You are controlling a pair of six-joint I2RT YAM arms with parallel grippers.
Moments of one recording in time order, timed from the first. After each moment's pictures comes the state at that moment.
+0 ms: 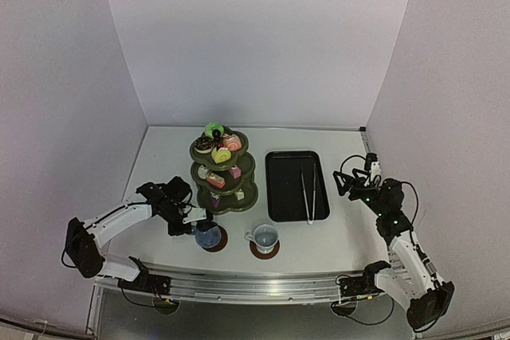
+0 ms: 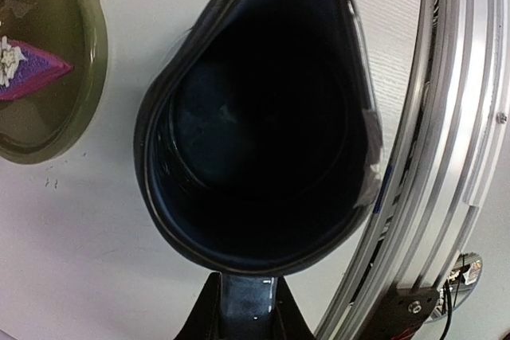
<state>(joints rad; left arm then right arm) -0.68 1.34 1.00 -1.04 0.18 0.70 0.20 0.82 0.63 0.02 -0.28 0.35</state>
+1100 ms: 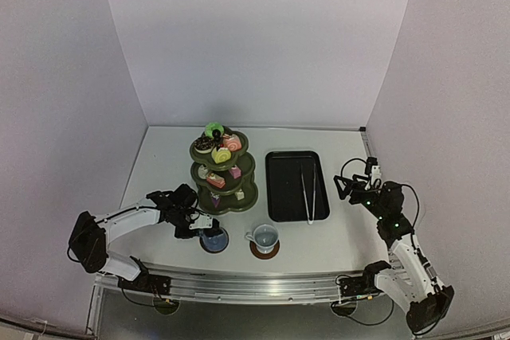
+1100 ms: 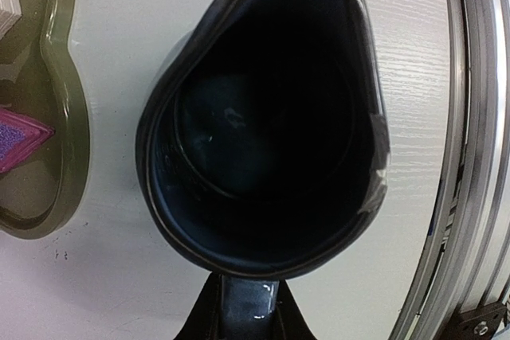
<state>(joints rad) -0.71 1.40 0.86 -0.78 0.19 0.87 0.20 0.79 0.61 -0.06 -0.28 0.39</state>
